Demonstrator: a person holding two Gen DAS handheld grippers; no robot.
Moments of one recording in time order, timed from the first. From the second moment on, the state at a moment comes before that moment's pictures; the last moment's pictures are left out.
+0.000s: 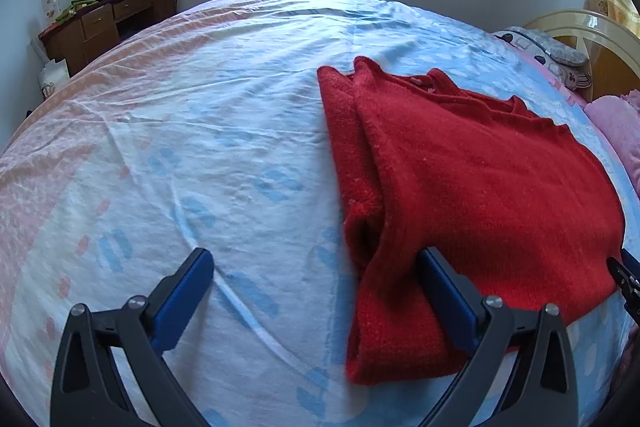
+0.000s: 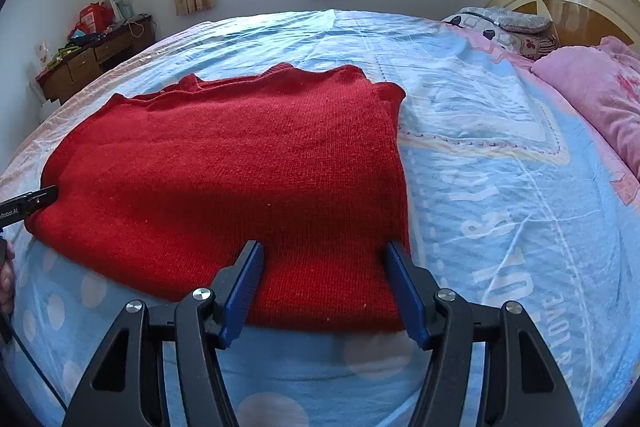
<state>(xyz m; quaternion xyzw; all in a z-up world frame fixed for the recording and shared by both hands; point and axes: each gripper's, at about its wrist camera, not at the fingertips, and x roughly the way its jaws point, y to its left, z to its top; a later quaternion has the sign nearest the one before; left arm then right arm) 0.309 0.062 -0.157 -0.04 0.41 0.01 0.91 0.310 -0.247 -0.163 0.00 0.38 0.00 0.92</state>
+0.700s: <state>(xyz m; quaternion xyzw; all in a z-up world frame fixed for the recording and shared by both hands) 0.295 0.073 -0.153 -0.02 0.40 -0.01 0.92 0.285 -0.234 -0.161 -0.02 0.36 0.00 0.93</state>
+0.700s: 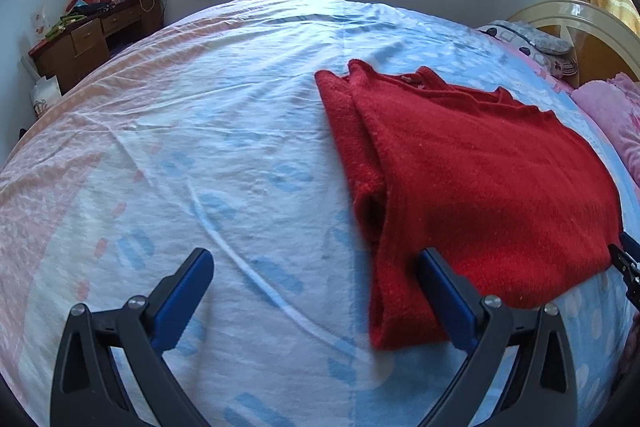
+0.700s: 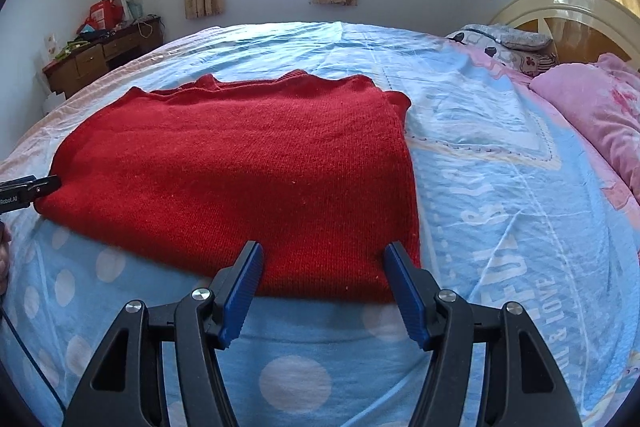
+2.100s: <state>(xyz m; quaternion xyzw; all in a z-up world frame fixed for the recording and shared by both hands) 0.378 0.125 -0.144 -0.15 0.40 -0.14 0.89 0.279 0.029 -0.163 -0.31 0.26 0.15 0.90</state>
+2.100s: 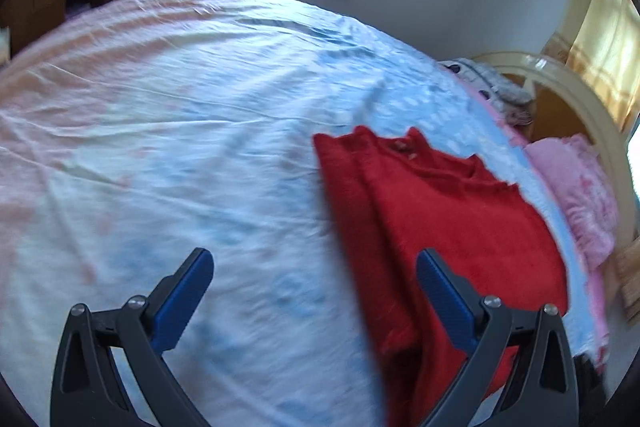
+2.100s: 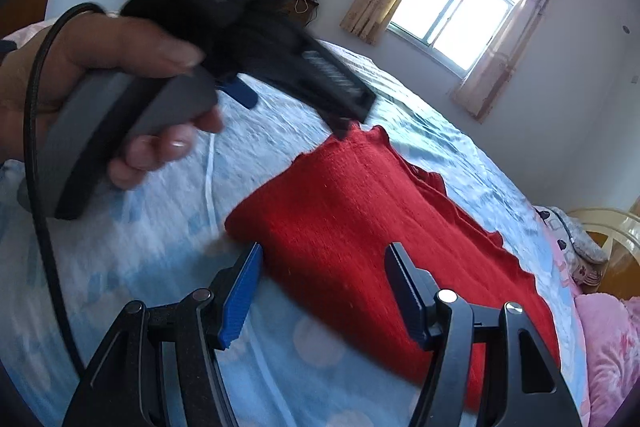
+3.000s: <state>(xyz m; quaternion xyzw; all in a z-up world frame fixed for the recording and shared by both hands) 0.425 0.113 -0.161 -0.23 0.41 -0.22 0.86 0.274 0.050 -0.168 -0.33 0.26 0.17 0.89</state>
